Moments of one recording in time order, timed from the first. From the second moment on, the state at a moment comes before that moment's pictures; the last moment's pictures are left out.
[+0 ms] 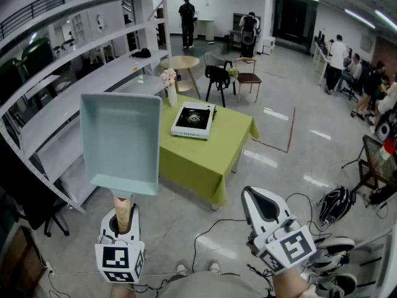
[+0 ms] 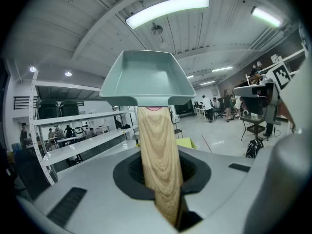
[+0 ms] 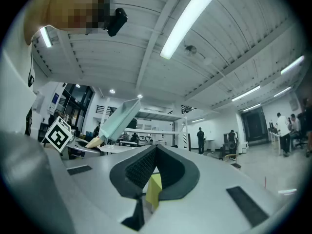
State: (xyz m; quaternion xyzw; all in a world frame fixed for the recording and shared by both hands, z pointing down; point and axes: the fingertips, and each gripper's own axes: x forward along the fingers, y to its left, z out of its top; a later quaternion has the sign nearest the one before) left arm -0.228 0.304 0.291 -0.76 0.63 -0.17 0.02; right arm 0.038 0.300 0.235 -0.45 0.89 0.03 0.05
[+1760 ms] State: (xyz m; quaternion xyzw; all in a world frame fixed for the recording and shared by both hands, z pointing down) left arm -0.175 0.120 0.366 -0.77 0.59 -0.22 -0.03; right arm 0.078 0.133 0.346 -0.44 0.90 -0.04 -0.01
